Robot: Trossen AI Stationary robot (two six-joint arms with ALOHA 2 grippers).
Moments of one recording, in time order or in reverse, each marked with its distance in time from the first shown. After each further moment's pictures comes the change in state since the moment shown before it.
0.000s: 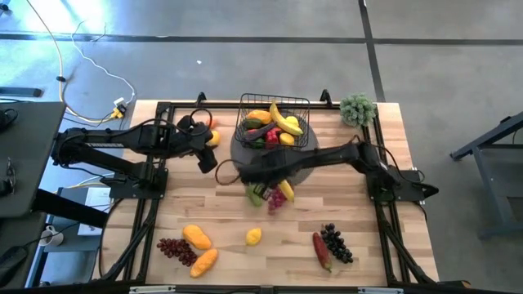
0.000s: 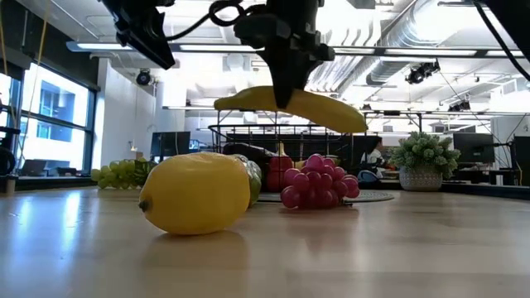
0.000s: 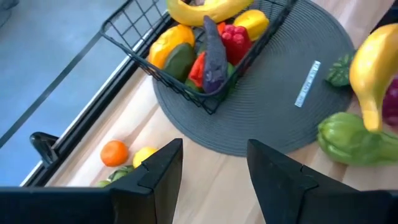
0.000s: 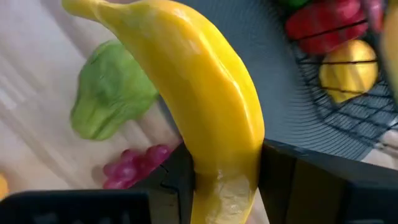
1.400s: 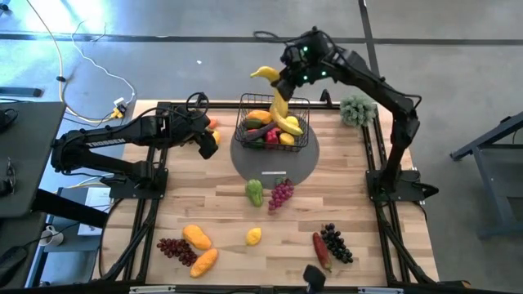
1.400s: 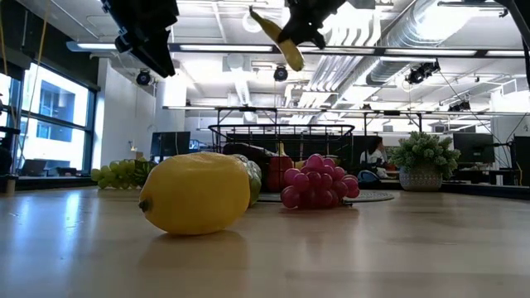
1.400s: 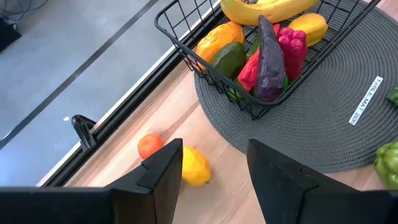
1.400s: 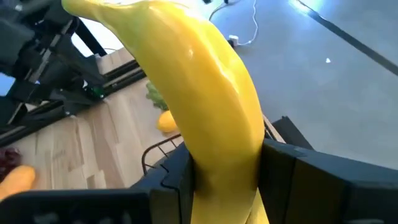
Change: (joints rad) left arm 0.179 0.000 0.001 0.008 0.003 0.043; right arm -0.691 -0.357 -0.001 0.474 -0.523 -0.626
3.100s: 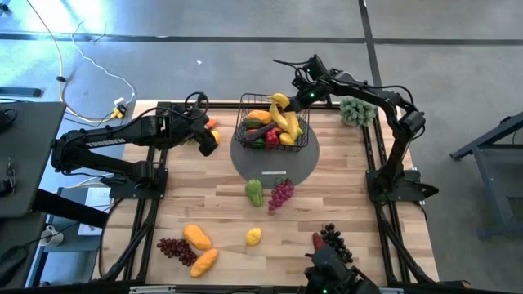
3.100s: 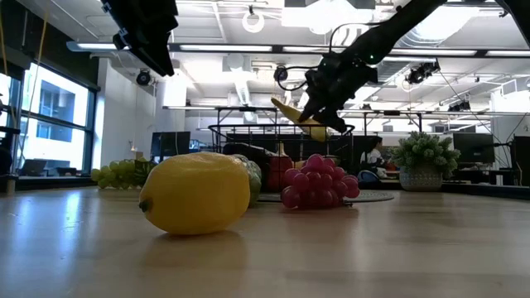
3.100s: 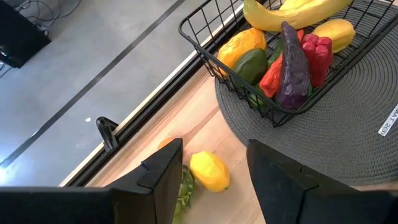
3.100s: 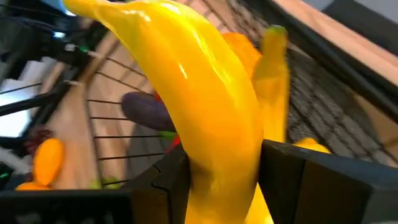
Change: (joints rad) left arm 0.000 0.000 0.000 0.000 -0.085 0.000; right arm -0.241 0.001 -0.678 0.372 -0.390 0.106
